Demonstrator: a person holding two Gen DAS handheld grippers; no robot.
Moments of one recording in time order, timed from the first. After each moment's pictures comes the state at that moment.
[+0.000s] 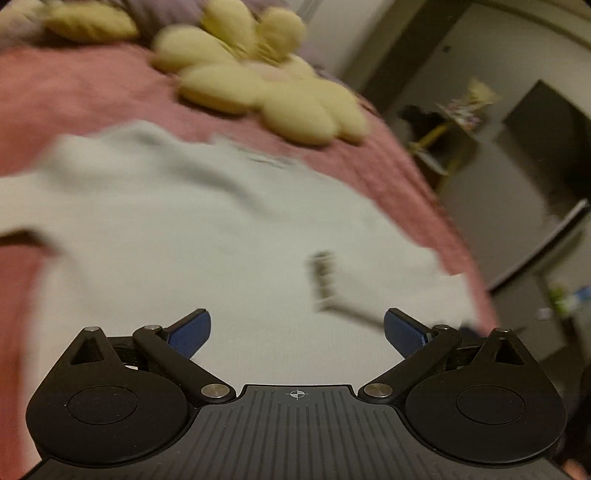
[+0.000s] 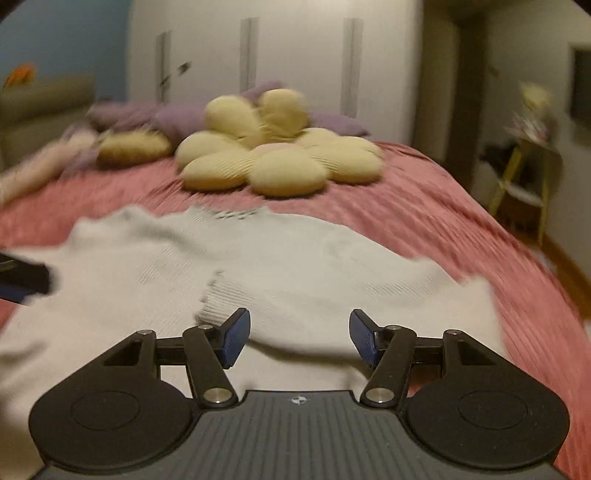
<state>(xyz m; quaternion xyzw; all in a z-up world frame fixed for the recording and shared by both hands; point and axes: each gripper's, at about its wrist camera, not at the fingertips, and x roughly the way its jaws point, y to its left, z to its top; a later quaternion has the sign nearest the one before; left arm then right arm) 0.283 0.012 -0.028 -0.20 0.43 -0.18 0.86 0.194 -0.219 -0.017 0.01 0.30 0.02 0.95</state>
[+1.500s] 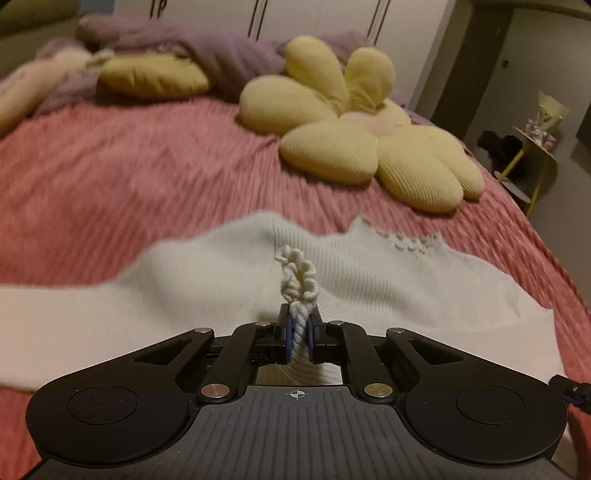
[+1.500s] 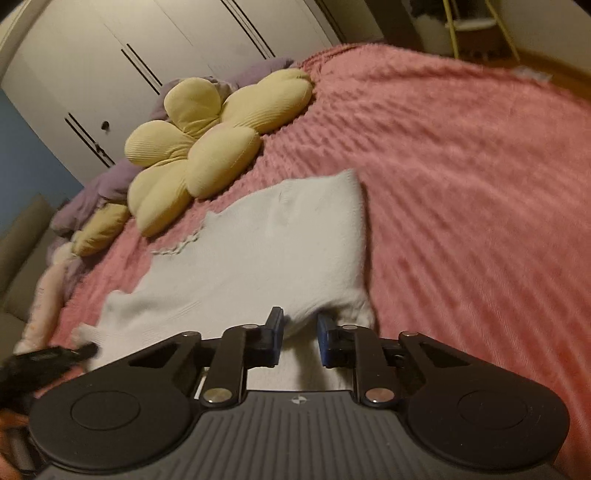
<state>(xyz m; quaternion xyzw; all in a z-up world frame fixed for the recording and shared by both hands) 0.356 0.086 -0.045 -0.10 0.37 -0.03 0.92 0.264 -0.286 -0.063 0.27 0.38 0.00 0.88</state>
